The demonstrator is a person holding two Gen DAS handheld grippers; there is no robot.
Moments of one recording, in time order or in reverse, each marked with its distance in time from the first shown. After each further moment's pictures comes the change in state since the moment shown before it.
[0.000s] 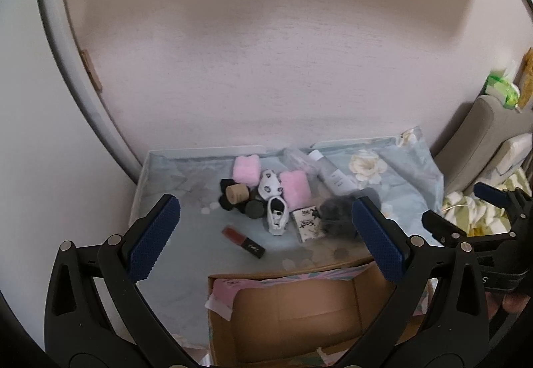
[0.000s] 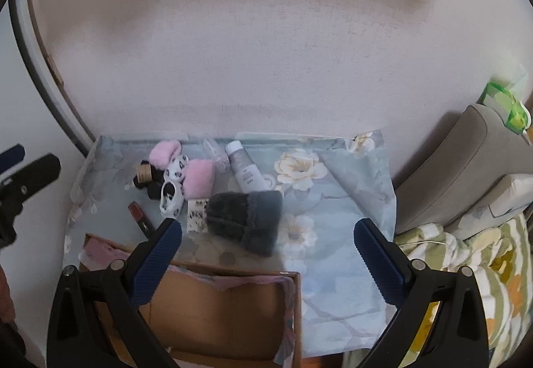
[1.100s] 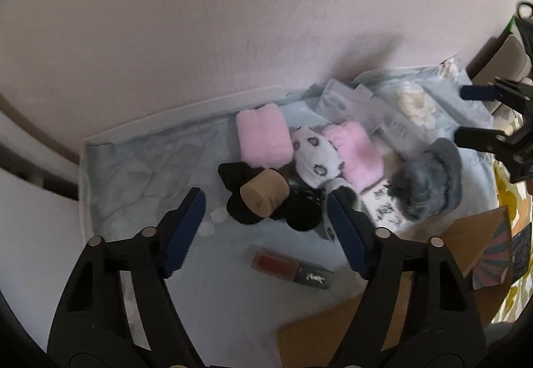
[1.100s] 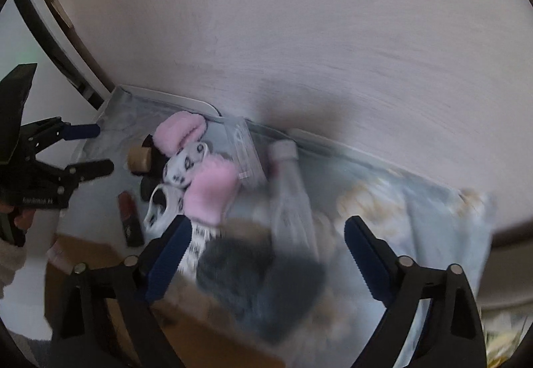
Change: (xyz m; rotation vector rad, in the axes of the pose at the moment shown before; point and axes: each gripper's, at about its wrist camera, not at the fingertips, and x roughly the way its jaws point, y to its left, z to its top) left arm 0.218 0.074 -0.003 0.098 0.311 -0.092; right arm 0.191 0.029 0.071 -0.282 0.192 0.302
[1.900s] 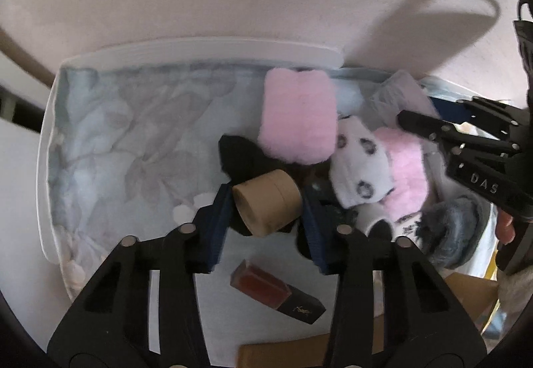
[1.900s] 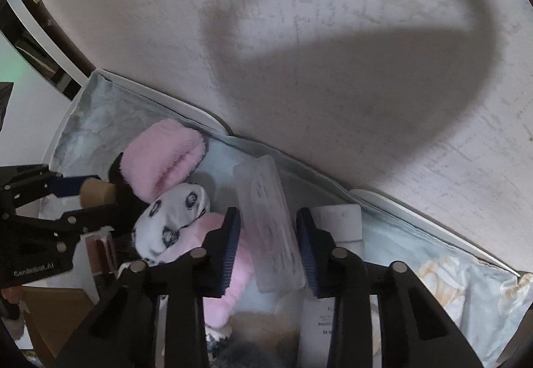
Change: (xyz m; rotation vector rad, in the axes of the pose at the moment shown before) left arm 0.058 0.019 0.000 -0.375 0.178 0.067; right arm 0.097 0.023 0.053 -0.074 0.076 0.029
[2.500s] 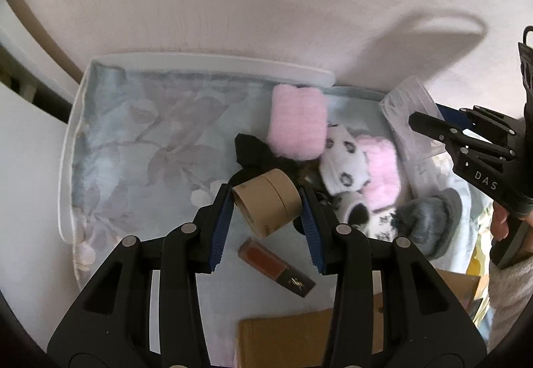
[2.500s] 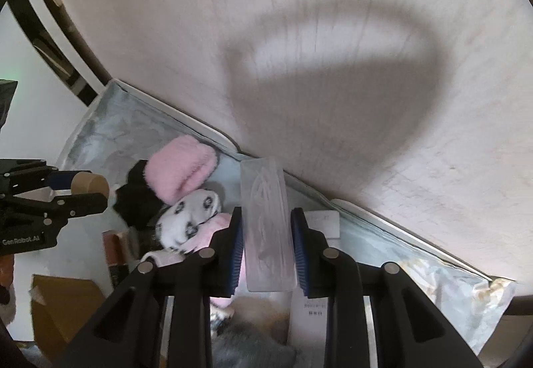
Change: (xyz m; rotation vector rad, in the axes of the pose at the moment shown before) left arm -0.061 0.008 -0.027 -0.081 -0.067 -0.057; right arm -0.052 0.008 0.001 -0.029 -0.056 -0.009
